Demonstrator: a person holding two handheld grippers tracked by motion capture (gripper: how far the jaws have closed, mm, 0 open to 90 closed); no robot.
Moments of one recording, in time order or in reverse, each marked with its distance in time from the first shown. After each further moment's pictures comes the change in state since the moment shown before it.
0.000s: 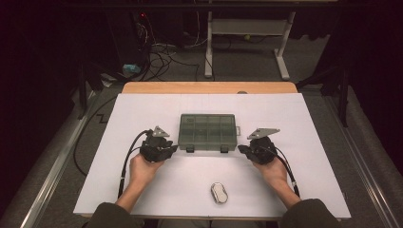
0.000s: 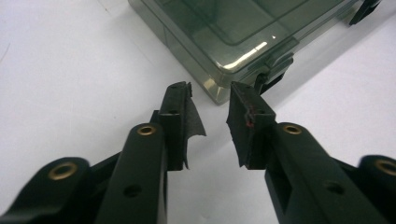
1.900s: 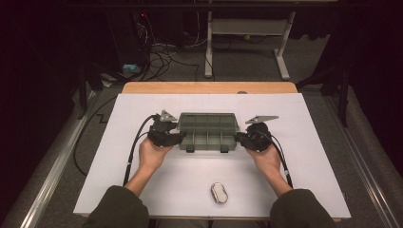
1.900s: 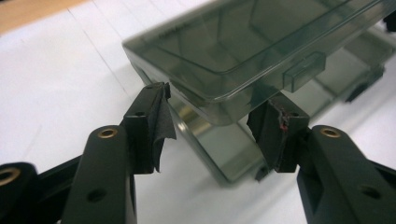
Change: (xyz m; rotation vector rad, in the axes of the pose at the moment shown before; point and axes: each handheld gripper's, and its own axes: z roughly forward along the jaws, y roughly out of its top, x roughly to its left) left arm 0.001 0.053 0.000 -0.122 0.039 0.000; right arm -0.013 0.034 0.011 -0.042 -0.014 0.148
